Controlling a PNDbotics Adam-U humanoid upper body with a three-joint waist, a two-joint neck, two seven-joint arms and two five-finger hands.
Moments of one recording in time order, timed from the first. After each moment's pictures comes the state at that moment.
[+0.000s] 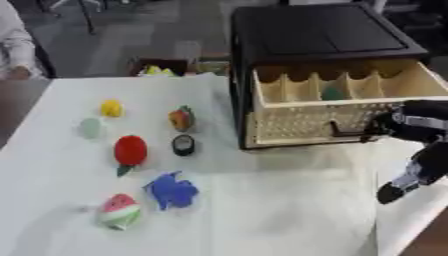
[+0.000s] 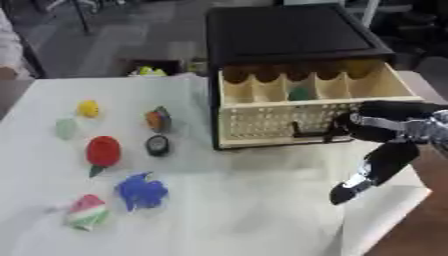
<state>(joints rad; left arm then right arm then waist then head) -0.23 0.25 0.09 -1.99 0.44 -0.49 -0.12 -0.27 -1.03 0.14 -1.87 0.38 0.06 0.67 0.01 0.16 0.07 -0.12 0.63</state>
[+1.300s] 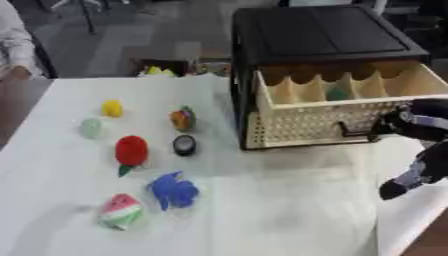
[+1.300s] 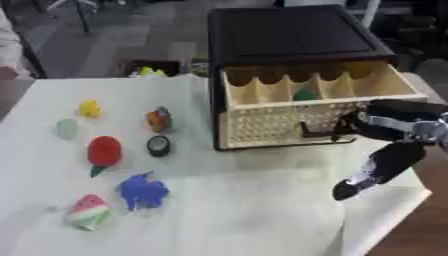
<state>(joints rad) -0.23 0.25 0.09 -1.99 0.44 -0.49 -0.12 -0.26 -1.03 0.12 -1.87 0.41 0.07 0.63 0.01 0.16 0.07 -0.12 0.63</state>
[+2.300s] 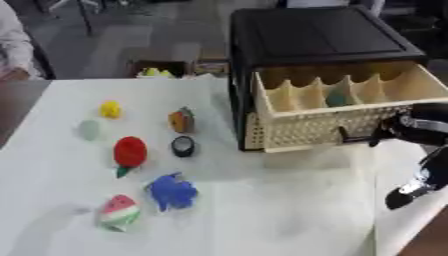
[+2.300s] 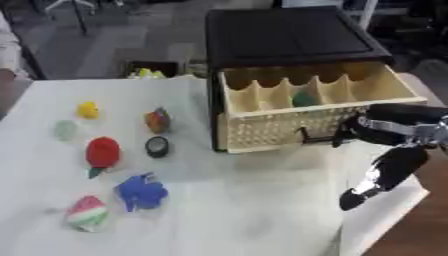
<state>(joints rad) -0.23 0.25 0.09 -1.99 0.44 -0.48 -0.11 -0.25 -1.03 0.12 -1.88 0.38 0.05 0.67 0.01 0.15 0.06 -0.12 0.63</state>
